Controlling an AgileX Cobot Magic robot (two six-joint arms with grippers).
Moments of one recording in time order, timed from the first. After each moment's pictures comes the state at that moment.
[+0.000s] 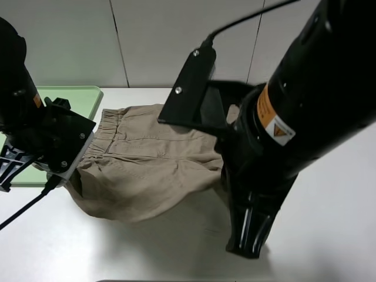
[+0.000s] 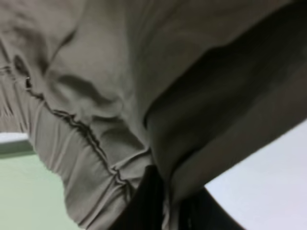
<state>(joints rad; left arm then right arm) -0.49 1.49 -0.87 0.25 0.88 1.14 1.18 1.40 -1.10 -0.25 1.11 0.02</state>
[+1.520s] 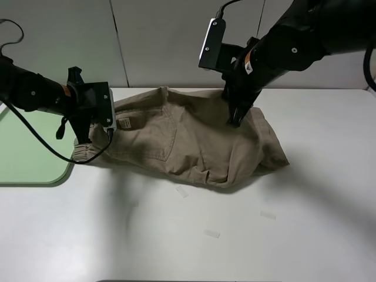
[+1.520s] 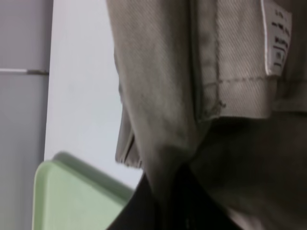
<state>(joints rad) -0.21 1.87 -0.86 0.26 -0.27 1.04 0.55 1.76 -1.13 -0.47 0.35 -0.38</state>
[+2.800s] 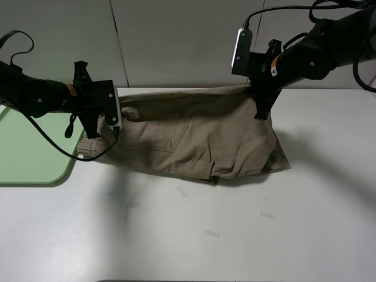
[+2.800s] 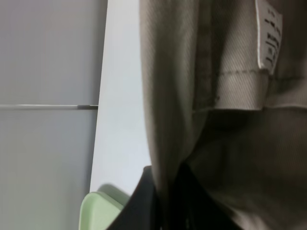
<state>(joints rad) -0.21 1.90 -0.86 0.26 -0.43 1.08 0.34 1.87 -1.13 -0.57 0.14 -0.52</state>
